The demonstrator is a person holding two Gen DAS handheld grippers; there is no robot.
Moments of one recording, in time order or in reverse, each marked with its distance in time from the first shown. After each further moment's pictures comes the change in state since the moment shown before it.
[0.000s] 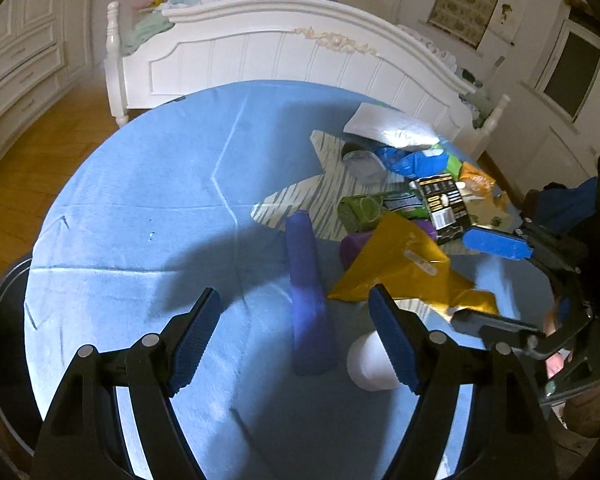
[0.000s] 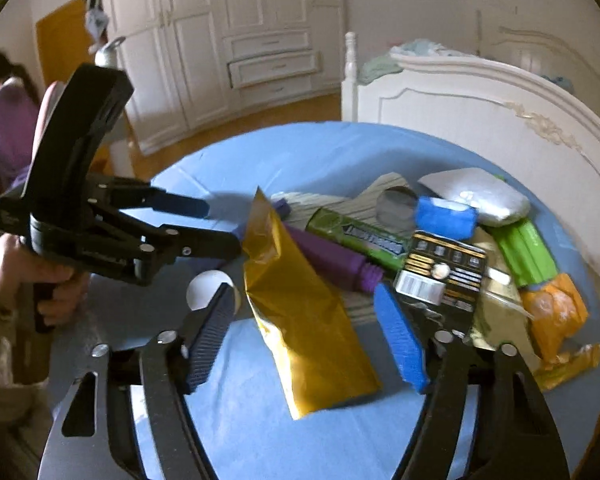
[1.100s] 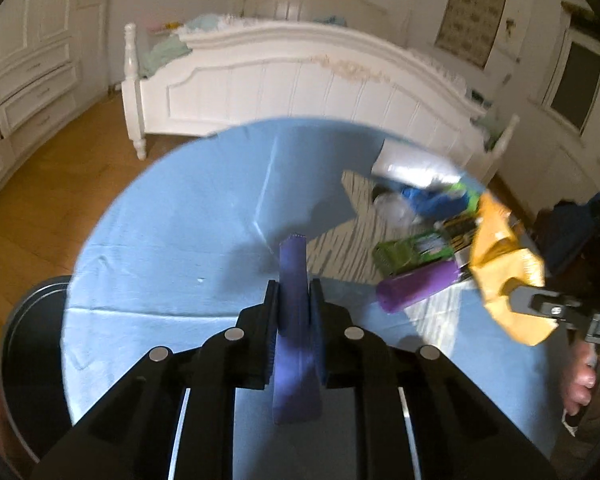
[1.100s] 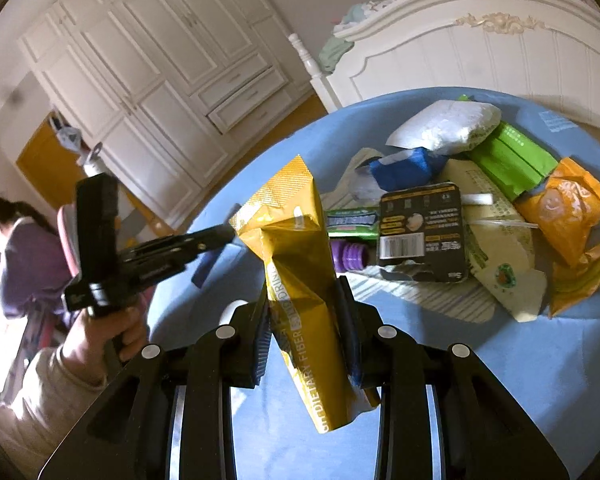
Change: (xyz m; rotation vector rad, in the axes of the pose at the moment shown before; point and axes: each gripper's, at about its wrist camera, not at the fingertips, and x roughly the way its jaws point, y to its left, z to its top) left arm -0.020 0.022 0.013 -0.015 -0.123 0.040; right arm -0.038 -0.046 -0.022 0.447 -0.078 0.213
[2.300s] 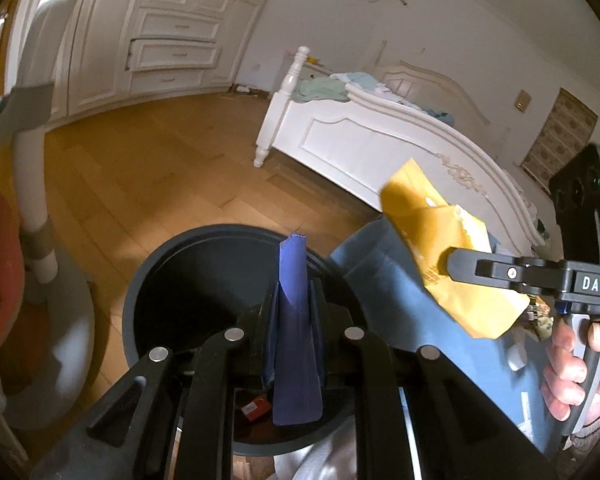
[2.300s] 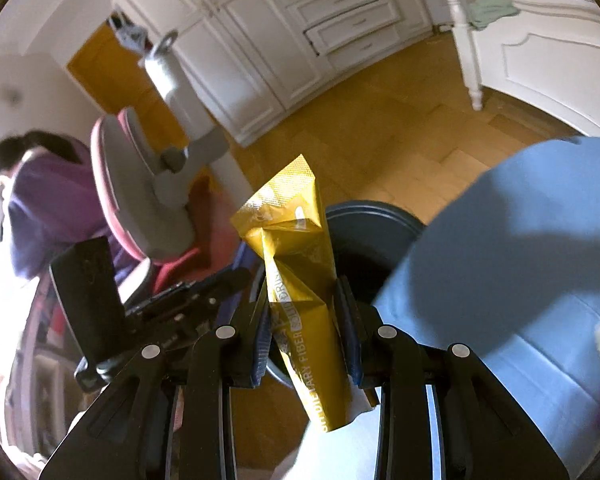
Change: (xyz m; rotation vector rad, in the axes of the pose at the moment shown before) left arm -0.112 0.192 -0.097 -0.425 -0.195 0.160; right arm 0.221 0.248 0.057 -0.274 0.315 0.173
